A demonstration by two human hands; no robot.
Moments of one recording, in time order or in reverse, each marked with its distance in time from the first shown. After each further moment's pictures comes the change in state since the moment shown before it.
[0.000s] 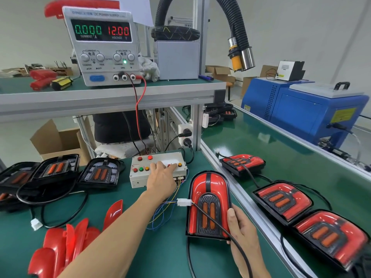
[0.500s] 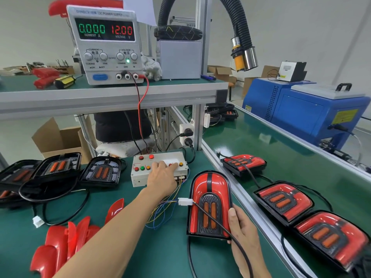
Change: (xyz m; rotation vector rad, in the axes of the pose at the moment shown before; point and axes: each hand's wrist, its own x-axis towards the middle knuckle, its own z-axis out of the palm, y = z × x) left_hand 0.001 -0.002 -0.007 0.059 -0.083 0.026; right_hand -0.006 -0.011 0.000 -0.096 0.001 0.004
